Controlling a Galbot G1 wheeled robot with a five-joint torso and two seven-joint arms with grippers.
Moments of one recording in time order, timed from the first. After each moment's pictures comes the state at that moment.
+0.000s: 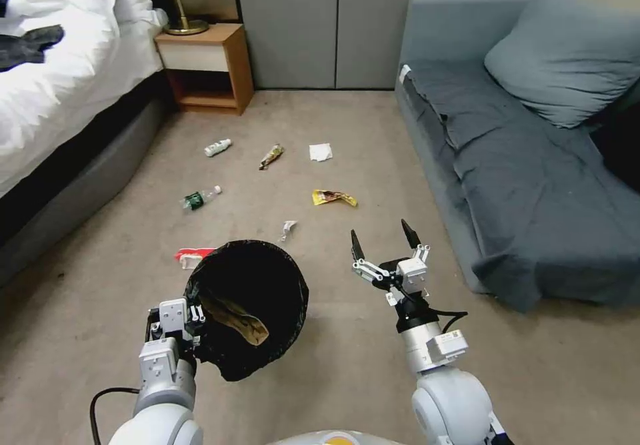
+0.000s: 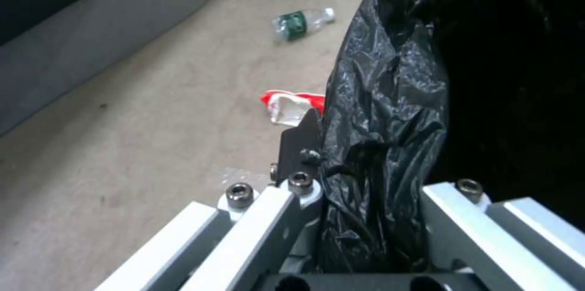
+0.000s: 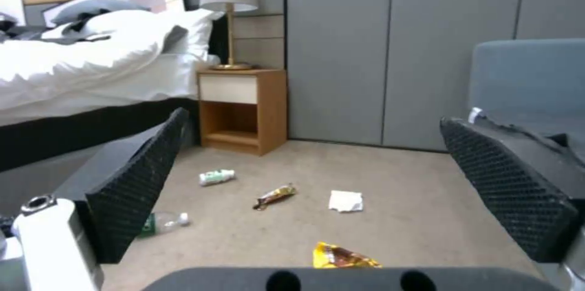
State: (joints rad) left arm 1.76 -1.47 -0.55 -2.28 -0.10 0.40 -0.32; right arm -1.51 1.39 0.24 2.06 0.03 0.23 0.07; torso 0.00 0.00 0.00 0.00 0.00
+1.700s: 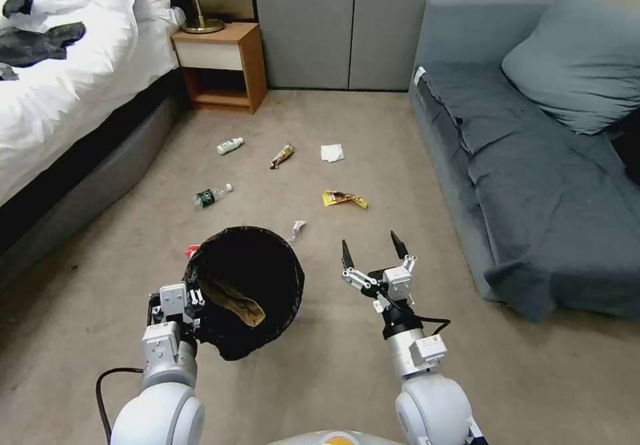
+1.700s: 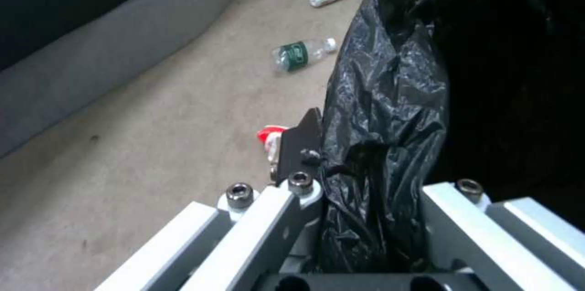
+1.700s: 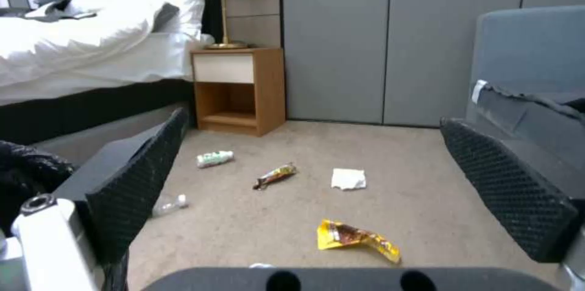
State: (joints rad) left arm 1.68 -1.47 -0.57 -2.22 -0.09 0.37 -0.30; right arm -1.52 1.47 0.23 1.98 -0.02 0.24 0.05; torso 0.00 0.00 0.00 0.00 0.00
